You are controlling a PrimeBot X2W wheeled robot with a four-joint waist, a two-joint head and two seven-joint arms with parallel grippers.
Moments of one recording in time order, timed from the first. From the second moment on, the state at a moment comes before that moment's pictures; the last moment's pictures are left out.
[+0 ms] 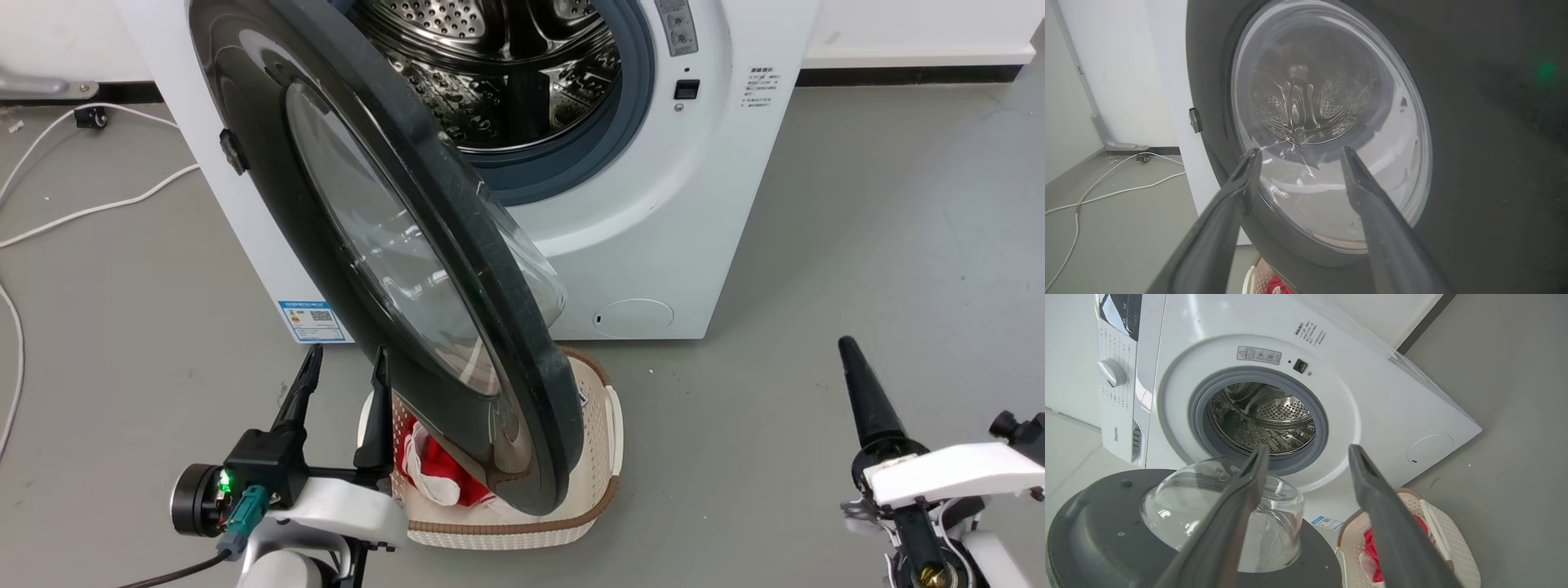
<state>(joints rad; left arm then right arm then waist) -0.11 0.05 -0.08 0.16 -0.12 -0.04 -0.26 -0.16 -0.26 0.20 0.28 1.33 0.13 -0.16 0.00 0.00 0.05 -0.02</state>
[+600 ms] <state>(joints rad) -0.10 0.05 -0.07 0.15 -0.12 -0.04 -0.26 -0.09 -0.10 -0.03 0.04 0.17 0.13 -0.18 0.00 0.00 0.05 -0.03</state>
